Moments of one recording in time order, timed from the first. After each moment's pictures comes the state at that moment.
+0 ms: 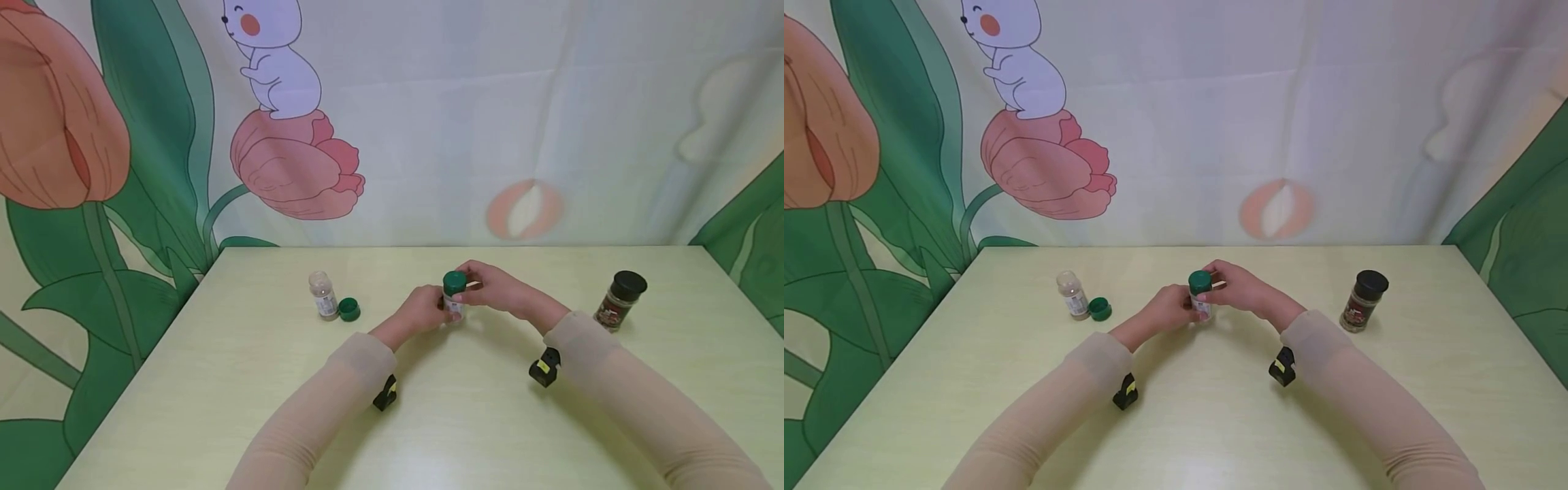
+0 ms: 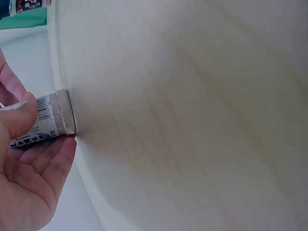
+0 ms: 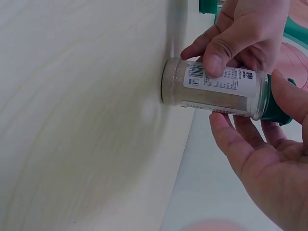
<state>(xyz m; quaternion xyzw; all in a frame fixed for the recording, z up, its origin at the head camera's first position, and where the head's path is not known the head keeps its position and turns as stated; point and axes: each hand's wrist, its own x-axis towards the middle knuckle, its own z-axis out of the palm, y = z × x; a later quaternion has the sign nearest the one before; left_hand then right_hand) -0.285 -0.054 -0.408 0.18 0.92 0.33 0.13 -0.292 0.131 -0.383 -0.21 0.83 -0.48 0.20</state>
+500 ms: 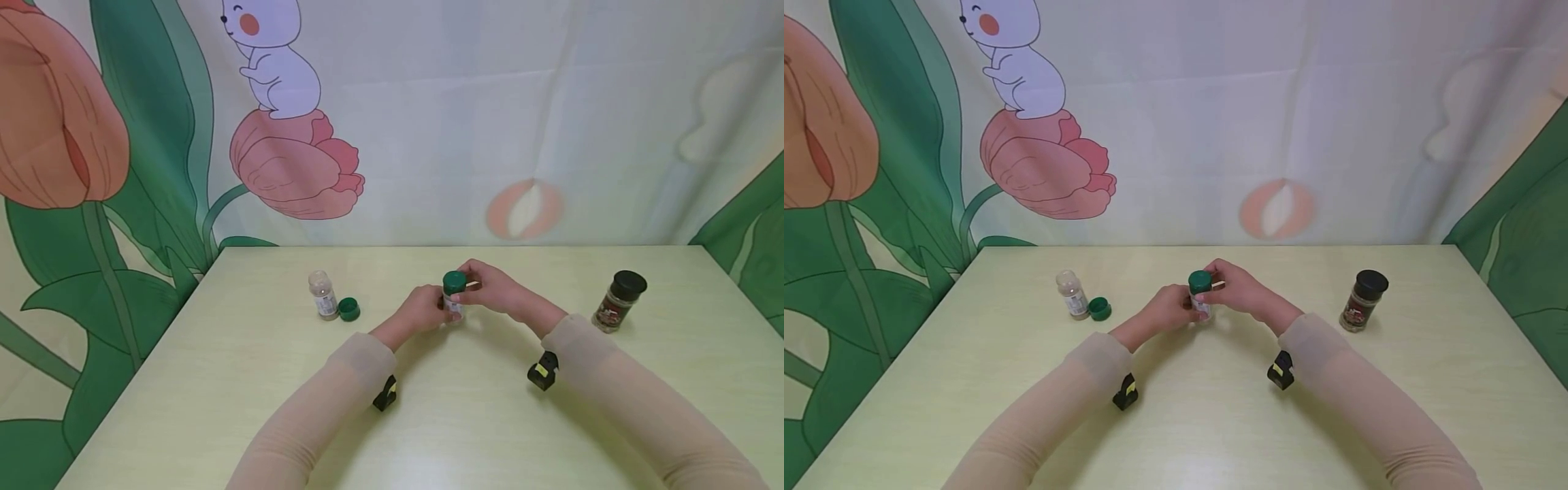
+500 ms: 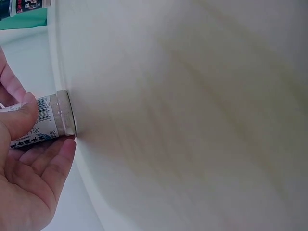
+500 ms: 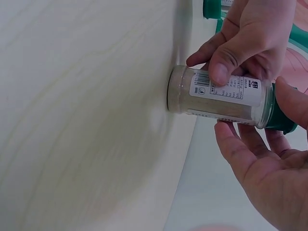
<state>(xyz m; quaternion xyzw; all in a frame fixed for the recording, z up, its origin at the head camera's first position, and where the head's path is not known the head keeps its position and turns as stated) -0.285 -0.054 -0.410 0.18 0.92 0.33 0.12 -0.287 0.127 -0.384 -0.19 0.84 -0.49 0.17</state>
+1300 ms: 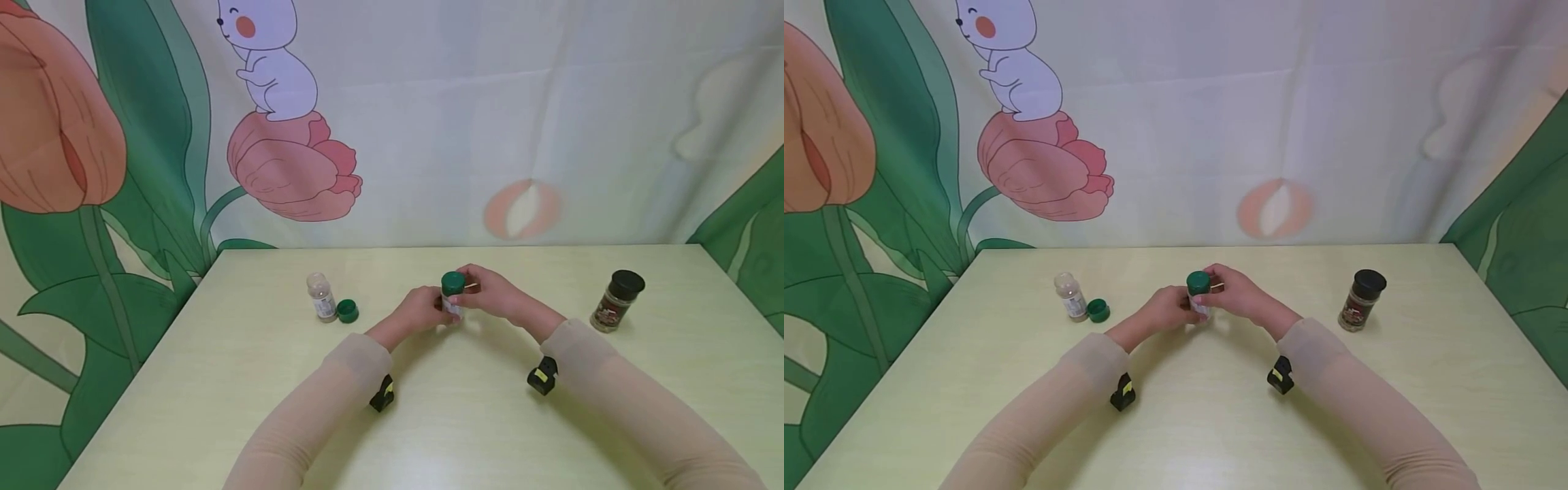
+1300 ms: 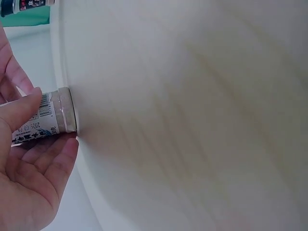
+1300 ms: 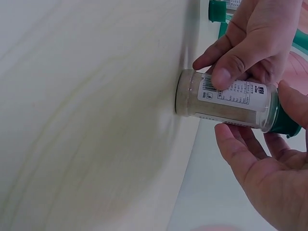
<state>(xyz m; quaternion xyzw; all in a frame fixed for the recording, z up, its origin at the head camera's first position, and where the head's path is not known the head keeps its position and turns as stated) -0.288 -0.057 -0.410 0.19 0.91 0.34 0.14 -0.282 0.126 -0.388 -0.18 0.84 -0.49 0.16</state>
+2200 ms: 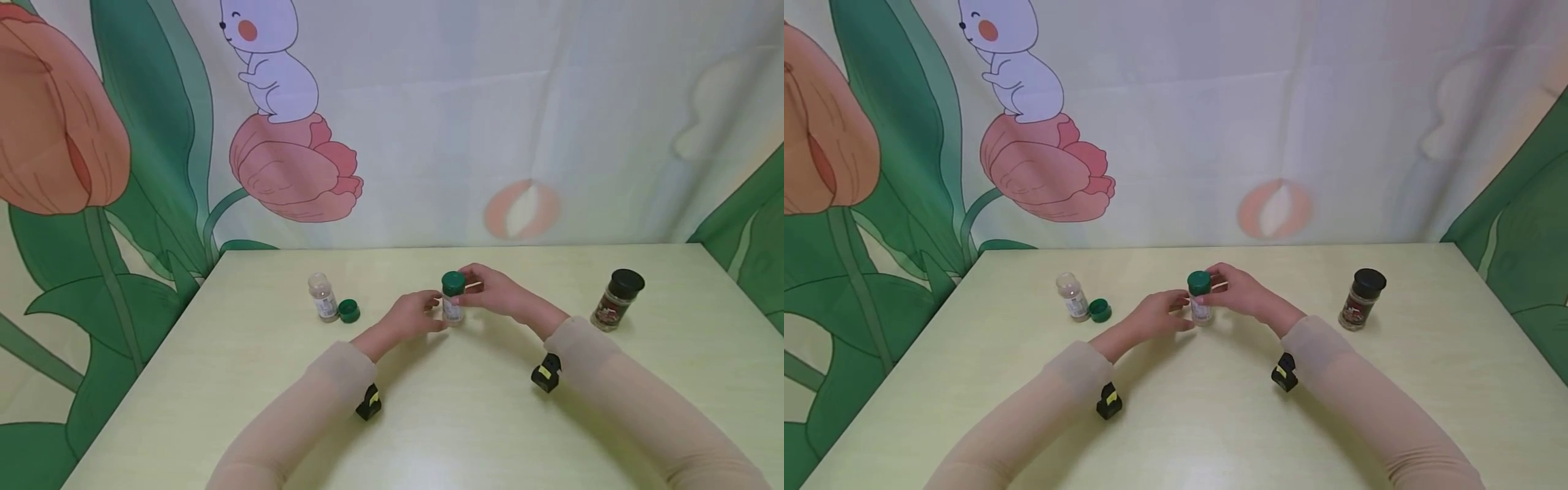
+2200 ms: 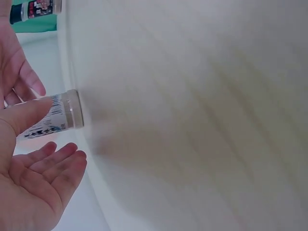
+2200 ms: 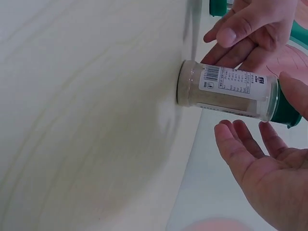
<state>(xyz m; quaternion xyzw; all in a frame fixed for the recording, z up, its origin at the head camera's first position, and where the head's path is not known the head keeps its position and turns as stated) -0.269 -0.074 -0.401 0.16 0.91 0.34 0.15 -0.285 0.130 -0.388 -0.19 0.85 -0.47 0.16</state>
